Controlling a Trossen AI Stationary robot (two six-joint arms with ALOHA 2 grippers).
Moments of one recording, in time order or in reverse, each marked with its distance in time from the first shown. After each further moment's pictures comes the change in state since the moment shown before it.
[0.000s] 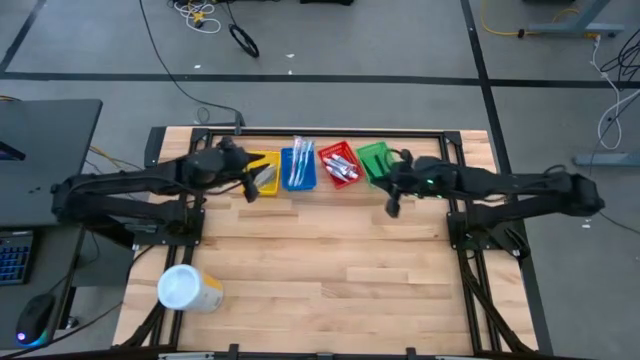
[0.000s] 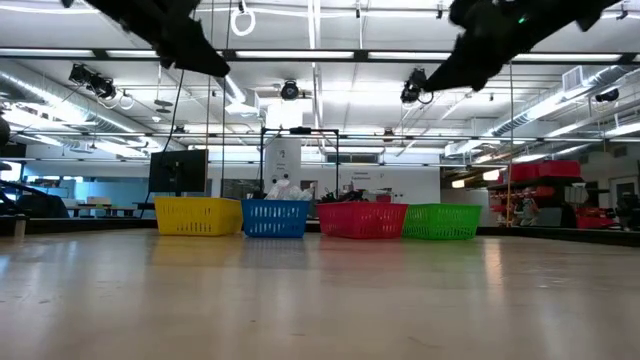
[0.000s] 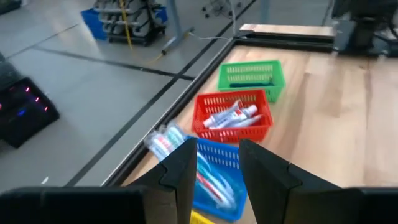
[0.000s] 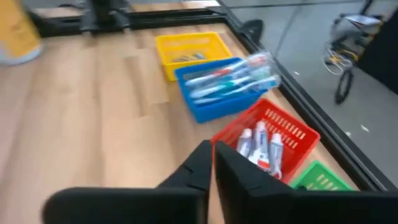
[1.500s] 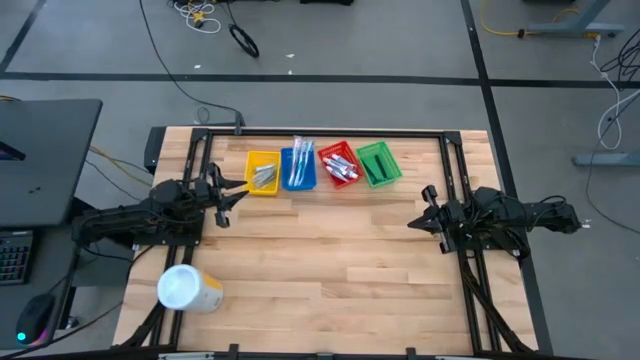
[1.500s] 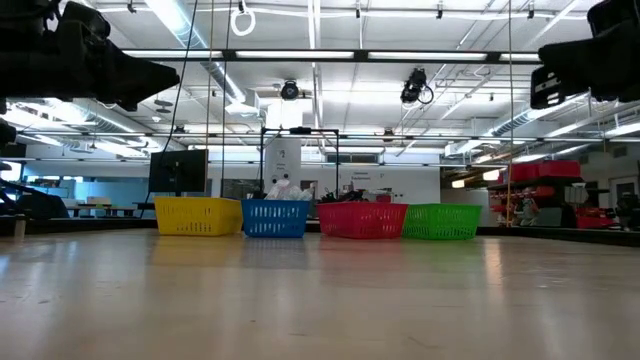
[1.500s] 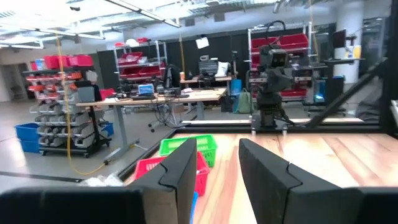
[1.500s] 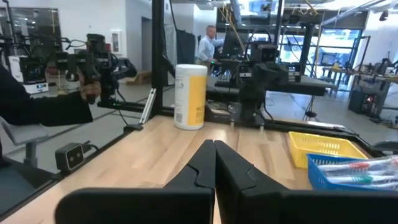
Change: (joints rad) left arm 0.000 -0.831 -0.723 0.439 0.300 0.077; right arm 0.177 -0.981 -0.659 0.230 -0.386 -0.066
